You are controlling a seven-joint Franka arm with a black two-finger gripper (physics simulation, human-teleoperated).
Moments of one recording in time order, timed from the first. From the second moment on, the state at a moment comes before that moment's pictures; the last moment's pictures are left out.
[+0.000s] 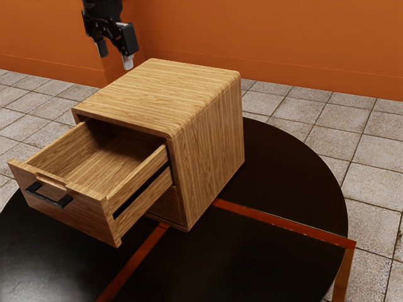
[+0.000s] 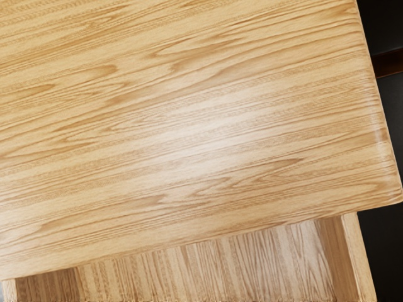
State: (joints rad) arm -0.17 0.15 0.10 -1.12 0.09 1.33 0.20
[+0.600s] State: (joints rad) arm -0.16 -0.60 0.10 -2.03 0.11 1.48 0.13
